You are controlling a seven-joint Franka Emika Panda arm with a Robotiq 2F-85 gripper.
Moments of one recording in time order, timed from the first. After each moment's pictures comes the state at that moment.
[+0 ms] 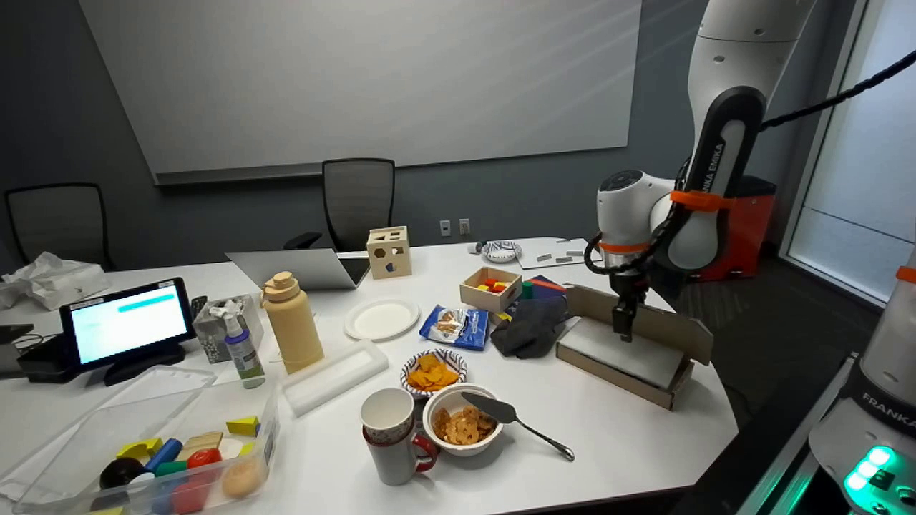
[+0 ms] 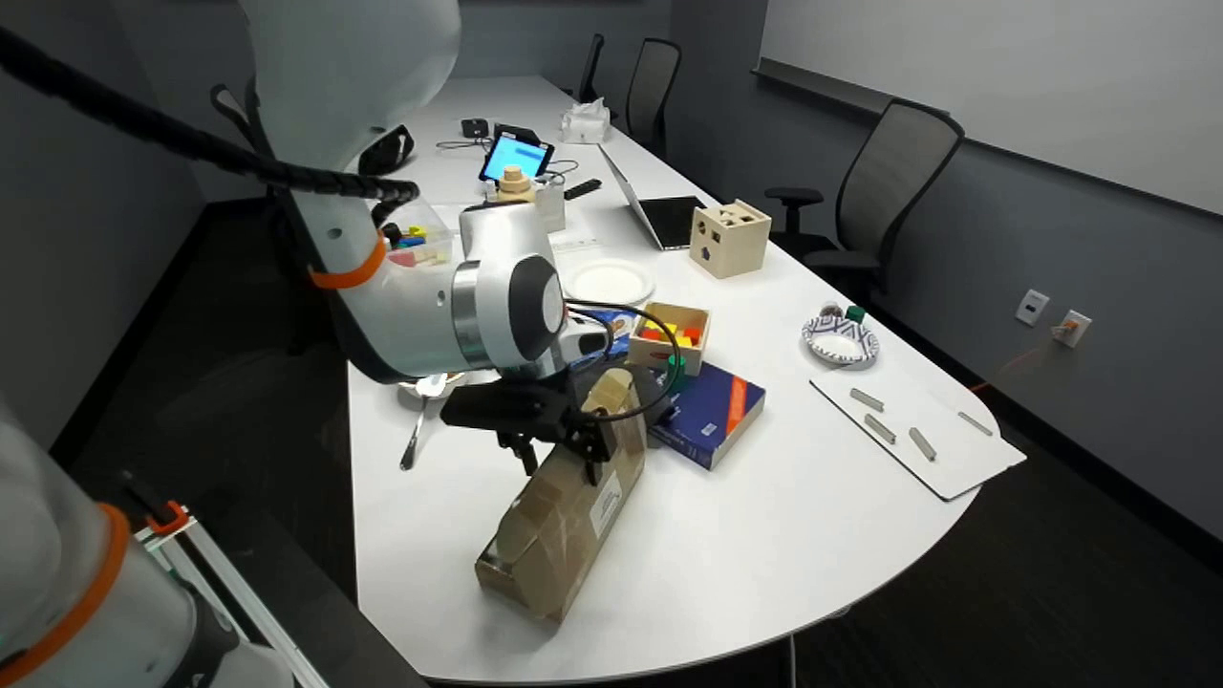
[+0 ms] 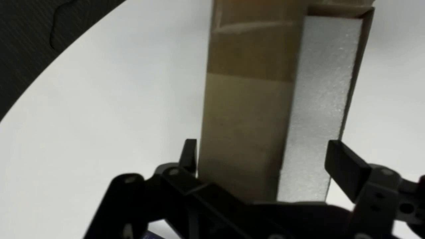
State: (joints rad) arm 0.03 0.25 -0.15 -2.68 -0.77 2.86 0.30
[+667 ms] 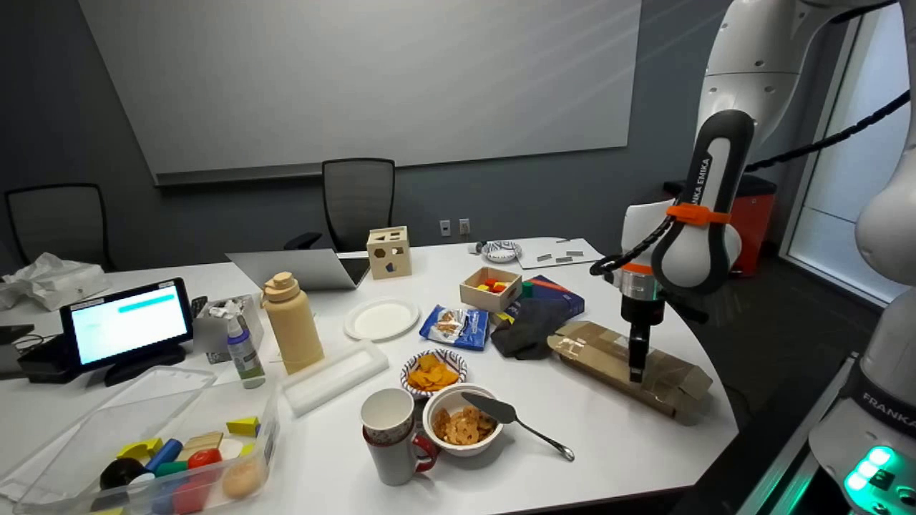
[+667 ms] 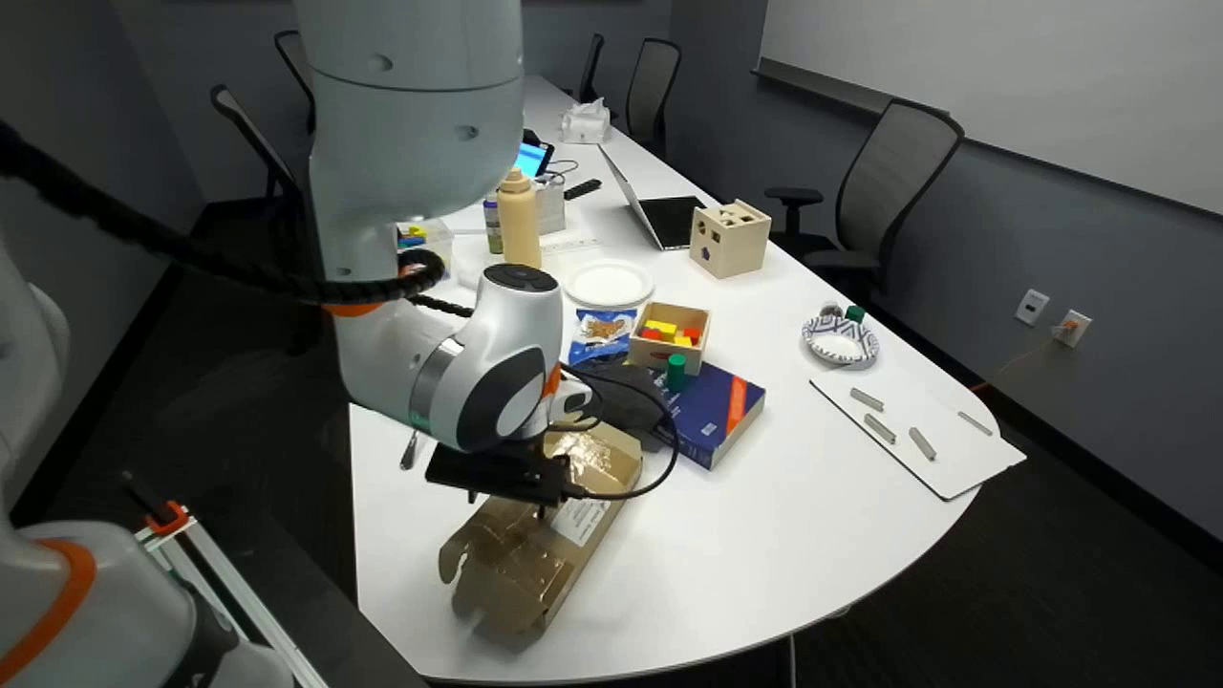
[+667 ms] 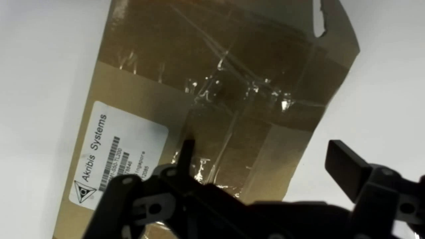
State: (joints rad) arm -0.51 0.41 0.31 -2.75 -0.46 3.03 -0.29
